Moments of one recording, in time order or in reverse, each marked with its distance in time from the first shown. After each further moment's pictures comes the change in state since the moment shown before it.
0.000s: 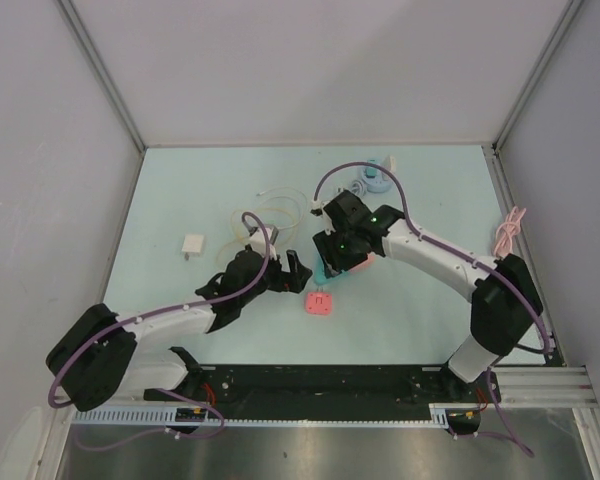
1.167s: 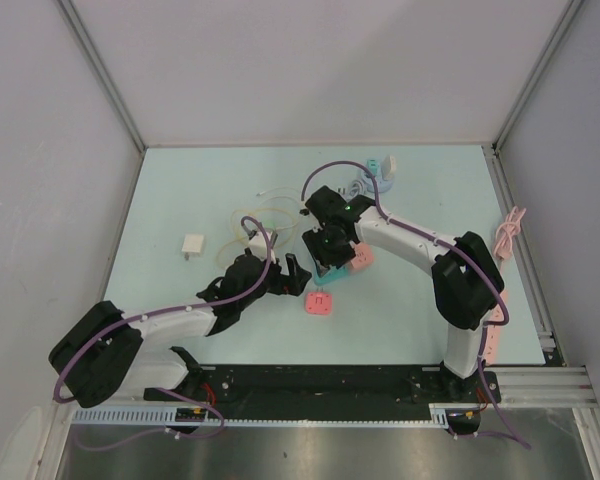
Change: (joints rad) left arm 0.000 0.024 -0.053 0.096 -0.002 0.001; right arm -0.003 0.260 0.196 -0.093 0.004 0.023
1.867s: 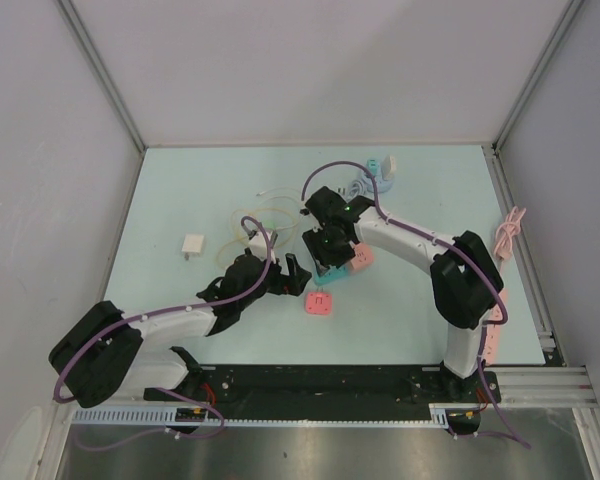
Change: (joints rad) left arm 0.000 0.000 0.000 0.000 0.000 0.000; right arm -0.005 0.003 -0.004 0.016 0.008 0.003
